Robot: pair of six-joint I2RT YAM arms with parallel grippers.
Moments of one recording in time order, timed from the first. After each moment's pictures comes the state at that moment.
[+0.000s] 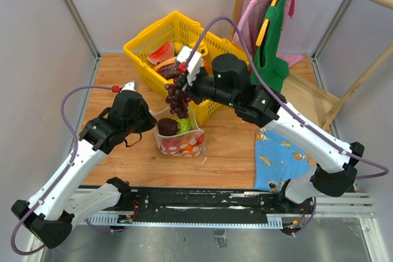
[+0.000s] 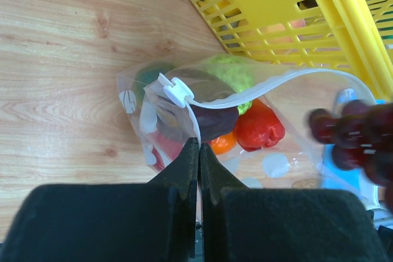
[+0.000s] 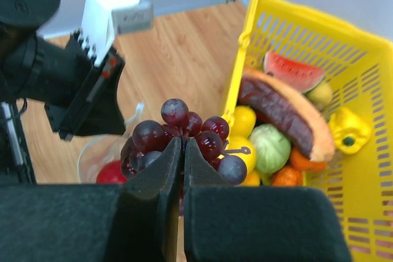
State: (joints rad) left arm -0.54 0.92 1.05 -0.84 -0.22 -0.73; right arm 1.02 1.49 1.81 -0.50 -0.03 -0.24
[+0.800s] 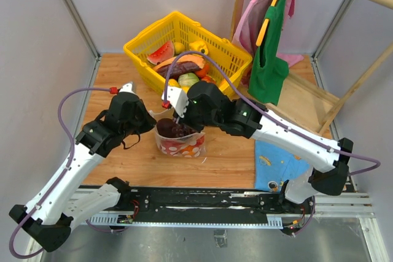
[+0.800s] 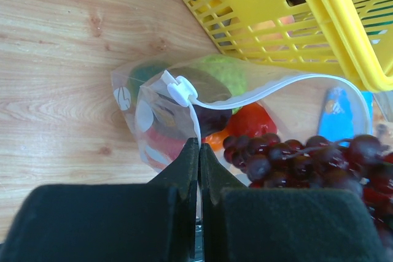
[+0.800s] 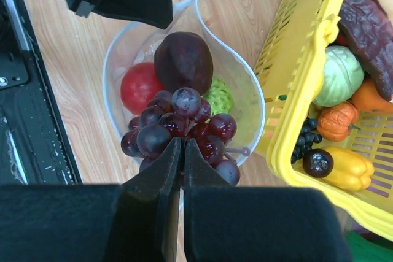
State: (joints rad) left arm -0.54 0.88 1.05 -0.84 -0.20 -0.74; right arm 1.13 1.50 1.67 -0.76 0.05 -0.26
